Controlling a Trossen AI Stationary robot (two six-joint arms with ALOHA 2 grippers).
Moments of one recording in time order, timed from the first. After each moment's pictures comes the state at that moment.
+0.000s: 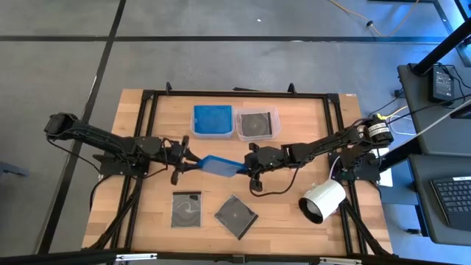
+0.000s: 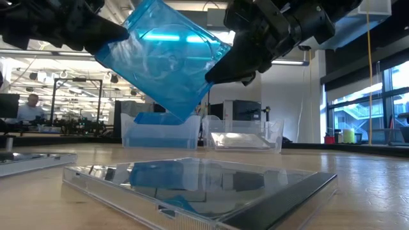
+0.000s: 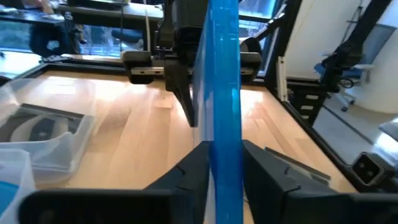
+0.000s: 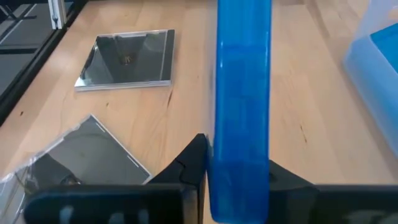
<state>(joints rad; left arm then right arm) -0.16 0.81 0.23 0.45 -0.04 -0.15 0.14 1.67 0.91 0.21 0.04 0.12</state>
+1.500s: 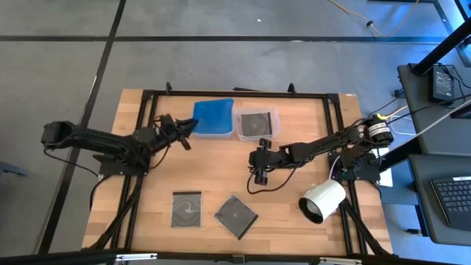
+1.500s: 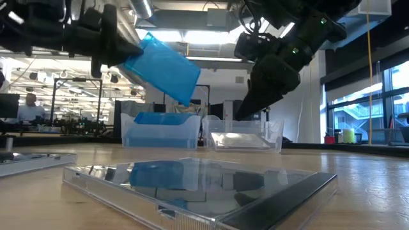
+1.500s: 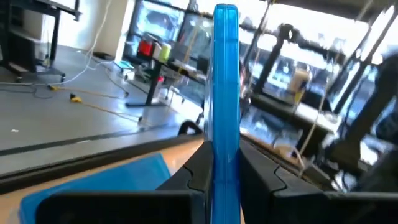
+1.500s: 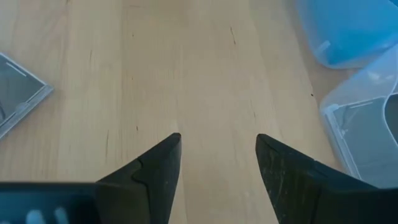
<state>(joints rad) 0.07 0.83 0.15 0.77 -0.58 -0.35 0.14 1.67 0.91 -0.11 0.28 0.12</state>
